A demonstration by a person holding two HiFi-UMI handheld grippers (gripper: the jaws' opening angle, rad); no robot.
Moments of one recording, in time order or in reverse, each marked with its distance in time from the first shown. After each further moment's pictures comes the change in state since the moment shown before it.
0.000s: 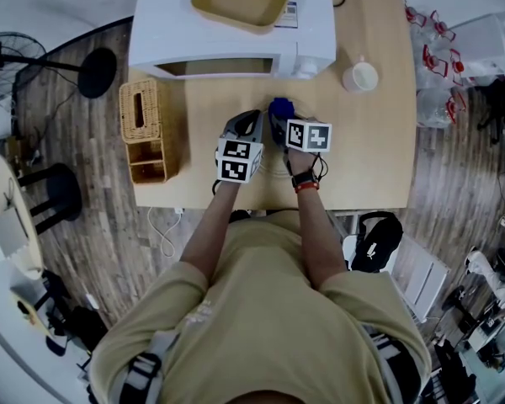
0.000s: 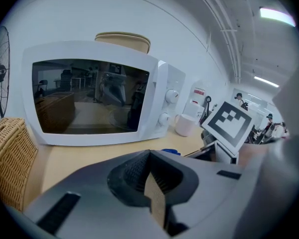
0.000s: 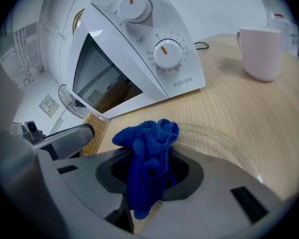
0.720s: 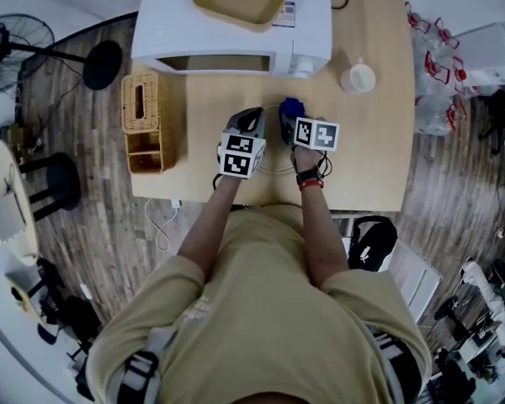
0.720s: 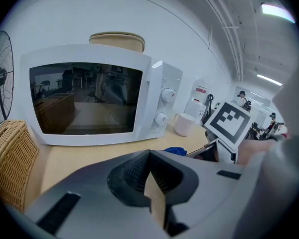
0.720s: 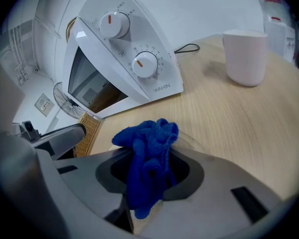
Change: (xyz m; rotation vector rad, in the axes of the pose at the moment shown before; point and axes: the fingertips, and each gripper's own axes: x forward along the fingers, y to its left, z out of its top) left arm 0.005 -0.016 0.002 0.008 0.015 0.033; right arm -0.026 -0.034 0.001 0.008 0.026 -0.050
